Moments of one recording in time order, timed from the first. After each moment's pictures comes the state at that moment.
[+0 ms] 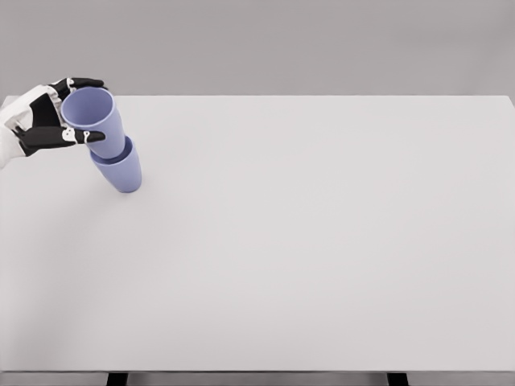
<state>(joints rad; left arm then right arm) -0.33 0.72 -0.13 -1.51 0.66 0.17 -0.49 0.03 0.00 0.15 0.01 -0.09 -0.06 -0.08</state>
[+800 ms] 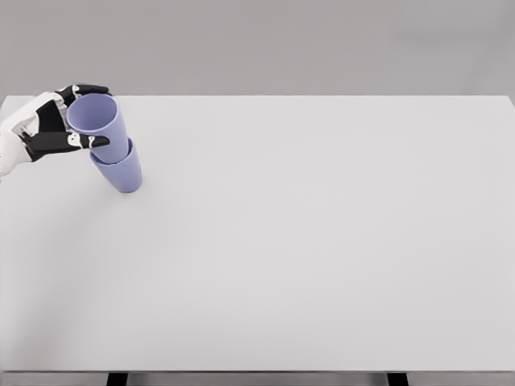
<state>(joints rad) -0.33 0.70 -0.14 -1.50 0.65 0.17 -0.49 0.03 0.00 0.15 0.01 -0.09 -0.06 -0.08</state>
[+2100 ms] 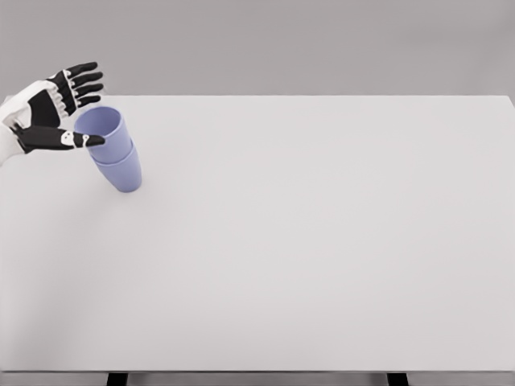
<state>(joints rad) -0.32 0.72 -0.11 -1.55 0.65 0.15 -0.49 0.03 0.00 0.15 0.01 -0.09 -0.06 -0.08</state>
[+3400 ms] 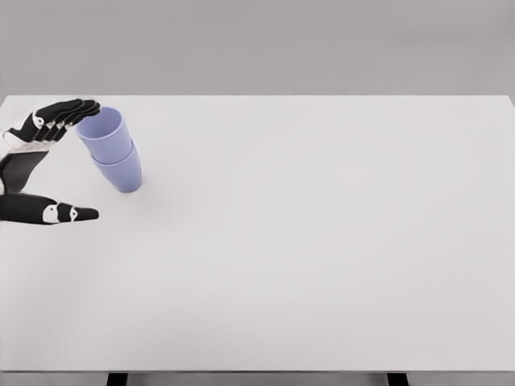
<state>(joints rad) 0.01 0.73 0.00 -1.80 0.65 -0.58 -0.61 0.03 0.00 0.15 0.01 -0.09 -0.06 -0.08</state>
